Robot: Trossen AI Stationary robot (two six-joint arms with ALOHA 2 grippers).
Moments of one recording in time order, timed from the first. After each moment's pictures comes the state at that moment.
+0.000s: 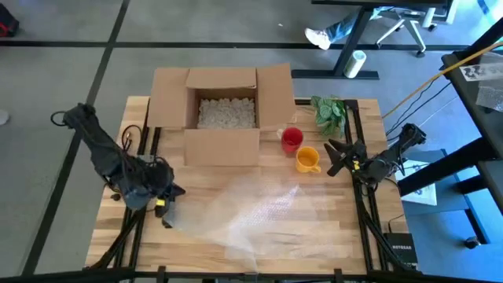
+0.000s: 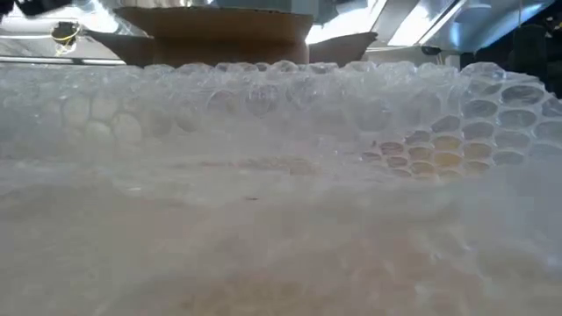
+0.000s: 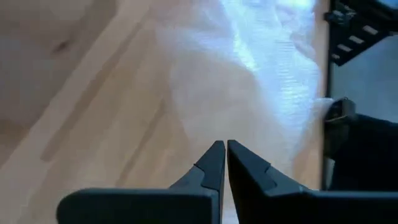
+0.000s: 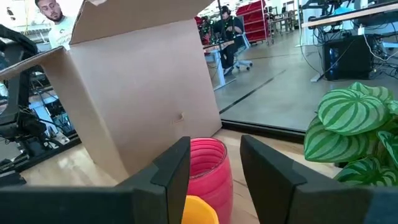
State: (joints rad) left arm -0.82 1.00 1.01 -0.91 -0.58 -1.03; right arm 0.69 0.02 0.01 -0.05 1.42 0.31
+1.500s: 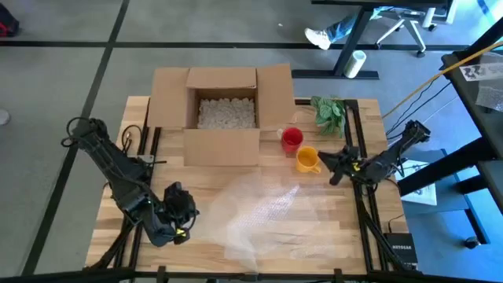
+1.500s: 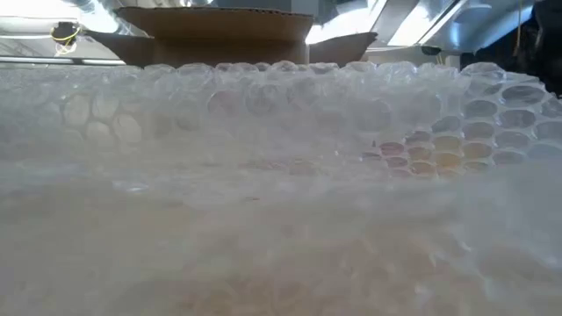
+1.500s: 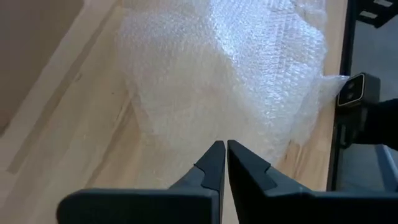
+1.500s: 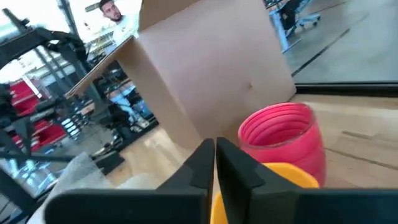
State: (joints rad) left arm -0.83 1.38 1.20 -0.93 -0.58 -1.04; right arm 0.69 0.12 0.01 0.01 1.12 0.58
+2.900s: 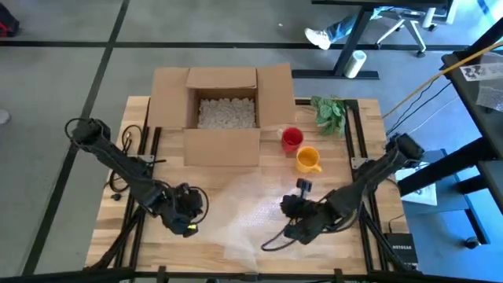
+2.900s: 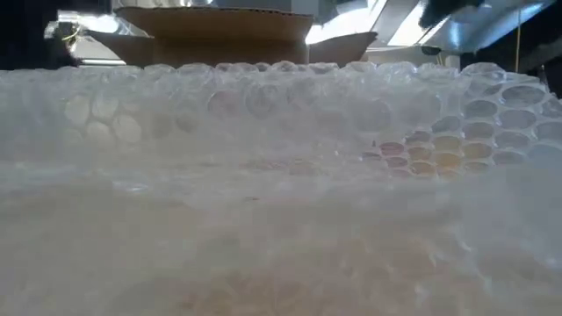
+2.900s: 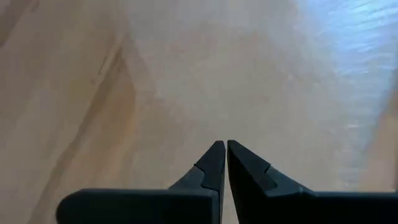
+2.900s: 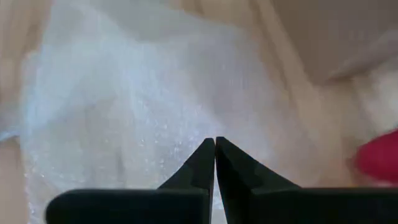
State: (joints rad) left arm -0.72 1.38 0.81 -0.58 -0.41 -1.04; right arm 0.64 1.68 1.31 -0.85 0.53 0.79
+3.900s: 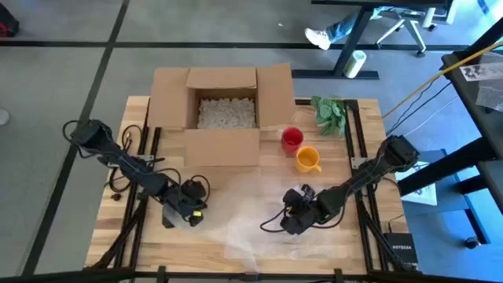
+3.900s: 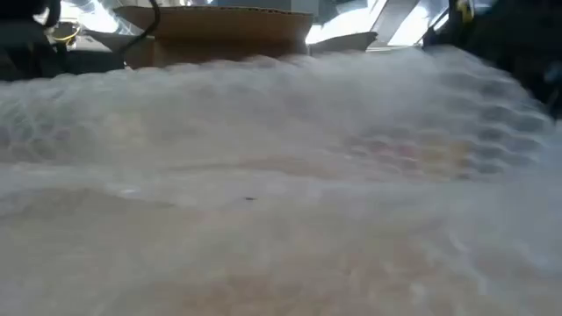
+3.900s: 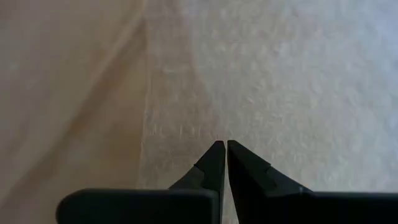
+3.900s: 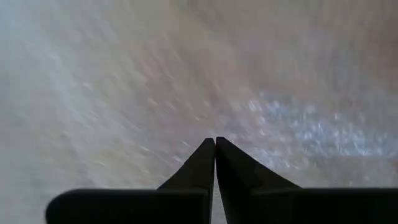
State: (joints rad) left arm -0.56 1.38 0.48 -0.08 -0.31 -0.99; right arm 0.59 1.71 0.90 -0.45 0.37 1.17
